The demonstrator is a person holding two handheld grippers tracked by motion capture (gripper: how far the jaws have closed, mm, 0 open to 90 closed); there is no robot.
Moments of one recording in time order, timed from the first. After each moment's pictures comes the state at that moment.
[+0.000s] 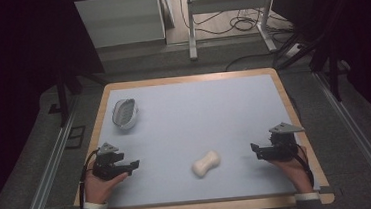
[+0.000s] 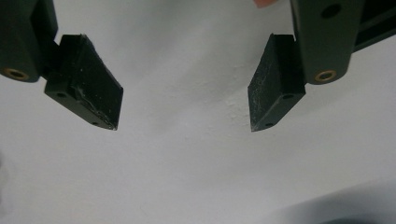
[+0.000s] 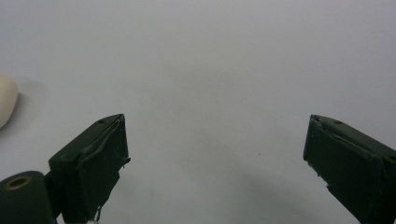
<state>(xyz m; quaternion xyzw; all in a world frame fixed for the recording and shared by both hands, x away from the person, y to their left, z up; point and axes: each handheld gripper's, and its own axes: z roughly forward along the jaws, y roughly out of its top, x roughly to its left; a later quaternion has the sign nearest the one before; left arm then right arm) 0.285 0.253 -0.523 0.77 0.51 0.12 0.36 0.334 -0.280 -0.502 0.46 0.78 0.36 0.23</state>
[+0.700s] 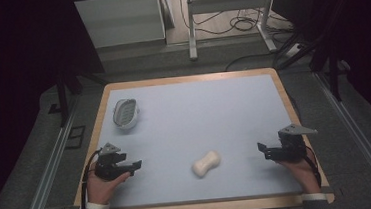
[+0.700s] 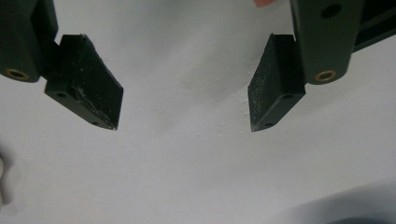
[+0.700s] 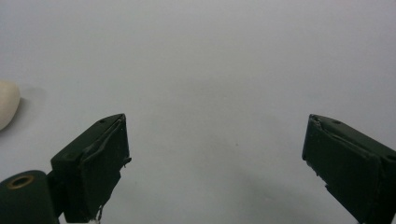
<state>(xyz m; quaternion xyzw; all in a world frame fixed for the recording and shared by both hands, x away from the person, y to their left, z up) 0.283 0.245 -0.521 0.77 0.50 0.12 0.37 0.329 -0.303 -0.503 0.46 0.76 0.39 0.22</state>
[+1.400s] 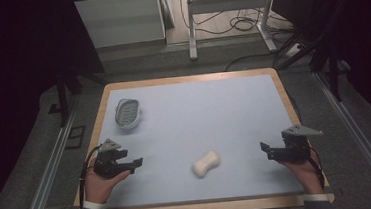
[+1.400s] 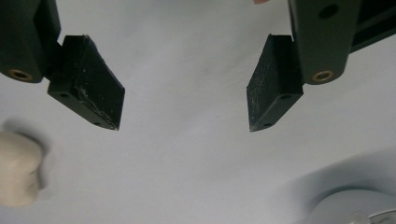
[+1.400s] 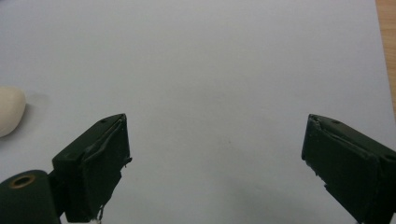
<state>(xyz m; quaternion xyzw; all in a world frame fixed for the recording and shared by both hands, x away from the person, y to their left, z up) 0.280 0.235 -0.491 0.78 0.48 0.12 0.37 0.321 -0.308 -0.494 0.47 0.75 0.39 0.23</state>
